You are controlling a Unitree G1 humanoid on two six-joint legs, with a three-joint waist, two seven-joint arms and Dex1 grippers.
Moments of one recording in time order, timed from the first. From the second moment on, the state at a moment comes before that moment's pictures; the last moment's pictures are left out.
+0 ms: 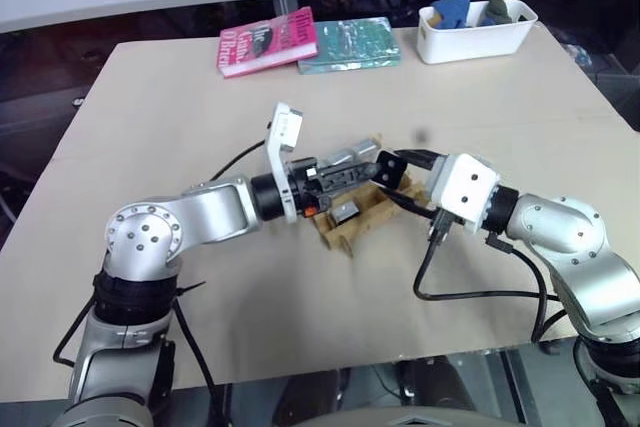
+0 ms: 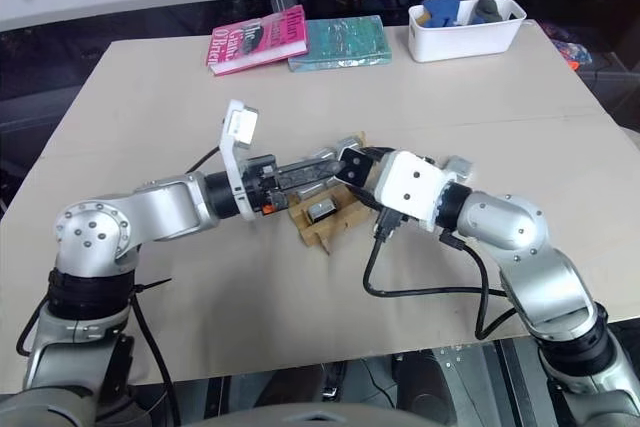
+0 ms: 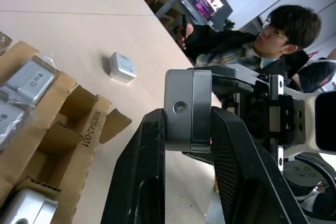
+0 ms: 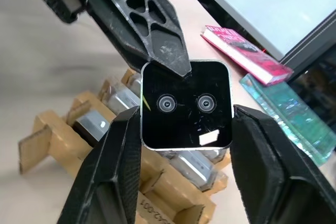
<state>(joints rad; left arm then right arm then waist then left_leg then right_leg) -0.53 0.64 0.03 -0.30 -1.73 1.03 0.02 -0.37 -0.58 0.19 -0.70 0.14 0.52 0.69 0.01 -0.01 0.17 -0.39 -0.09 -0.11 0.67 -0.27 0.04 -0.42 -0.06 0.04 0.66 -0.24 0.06</state>
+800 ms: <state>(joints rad) -0.90 0.70 -0.37 0.04 -0.72 0.92 -0.83 0.31 -0.55 -0.44 -1.01 0.56 0.60 0.63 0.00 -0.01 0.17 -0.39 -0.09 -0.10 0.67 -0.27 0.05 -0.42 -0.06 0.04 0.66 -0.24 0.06</state>
